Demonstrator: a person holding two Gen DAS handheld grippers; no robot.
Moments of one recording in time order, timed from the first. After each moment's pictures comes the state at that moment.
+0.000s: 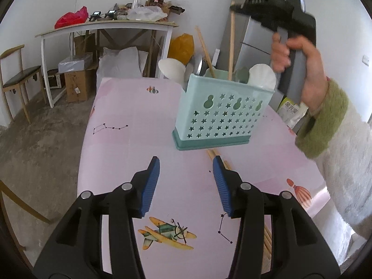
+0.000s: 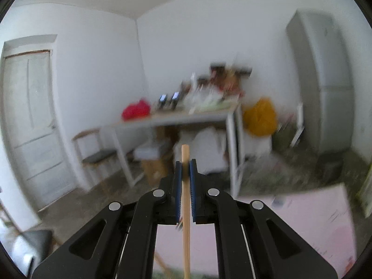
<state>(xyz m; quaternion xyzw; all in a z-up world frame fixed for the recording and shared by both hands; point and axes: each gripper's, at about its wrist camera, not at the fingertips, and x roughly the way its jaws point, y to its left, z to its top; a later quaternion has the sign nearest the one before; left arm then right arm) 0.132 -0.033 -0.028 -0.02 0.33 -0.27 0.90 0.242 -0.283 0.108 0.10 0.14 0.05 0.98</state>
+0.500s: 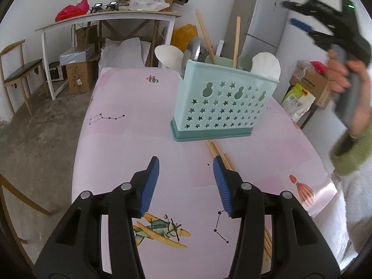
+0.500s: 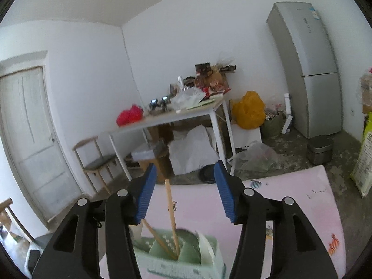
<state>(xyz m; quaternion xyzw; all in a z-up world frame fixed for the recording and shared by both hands) 0.131 -0.053 -0.035 -0.01 0.36 -0.25 0.90 0.138 -0.347 0.113 0.15 0.12 0.03 0.98</state>
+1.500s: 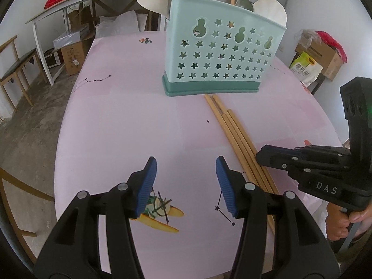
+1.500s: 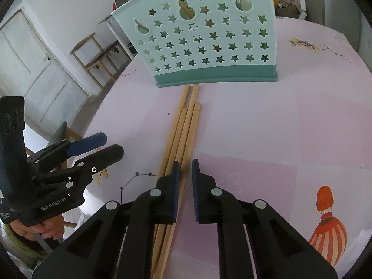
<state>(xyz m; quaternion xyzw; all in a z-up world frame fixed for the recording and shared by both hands) 0.130 -0.079 -0.081 0.04 0.44 -0.25 0.86 0.096 -0.245 -0.110 0.15 0.46 0.09 0.87</state>
